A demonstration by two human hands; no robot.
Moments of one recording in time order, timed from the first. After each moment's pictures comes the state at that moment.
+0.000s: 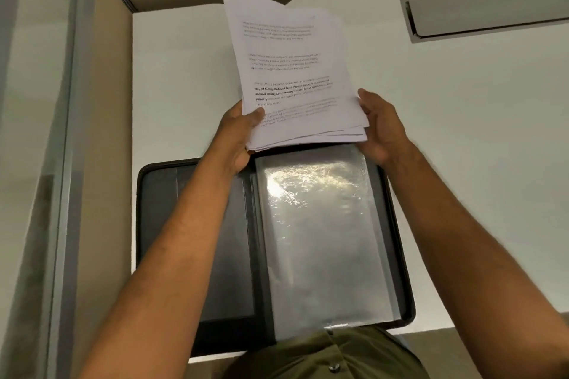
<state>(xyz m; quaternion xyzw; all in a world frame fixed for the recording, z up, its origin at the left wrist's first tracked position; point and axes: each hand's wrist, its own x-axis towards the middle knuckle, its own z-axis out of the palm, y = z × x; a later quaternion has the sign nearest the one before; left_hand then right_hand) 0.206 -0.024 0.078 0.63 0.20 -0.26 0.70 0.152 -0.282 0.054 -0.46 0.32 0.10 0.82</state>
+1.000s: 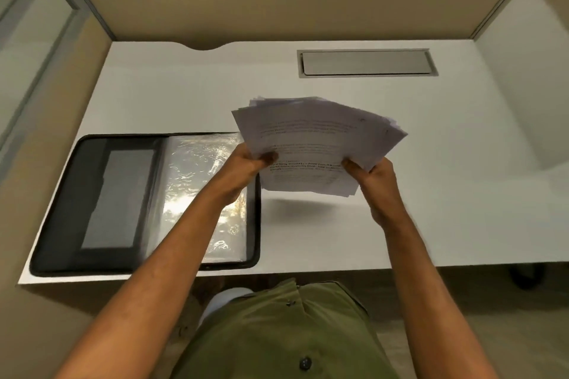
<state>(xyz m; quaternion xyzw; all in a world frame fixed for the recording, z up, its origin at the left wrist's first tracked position) -0.051 -0.246 0.166 0.70 -0.04 -0.23 0.67 -0.133 -0.508 0.160 -0.71 0.14 -0.04 0.69</state>
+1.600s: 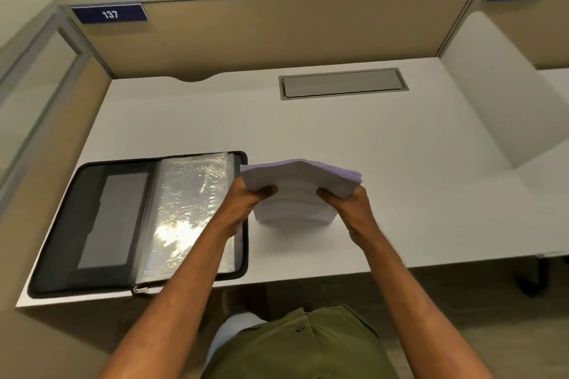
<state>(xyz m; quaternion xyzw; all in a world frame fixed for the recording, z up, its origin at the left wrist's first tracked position) -0.096 -0.278 0.143 0.70 -0.02 -0.20 0.69 -0.172 -0.518 0.140 -0.68 0.17 -0.03 0.71</state>
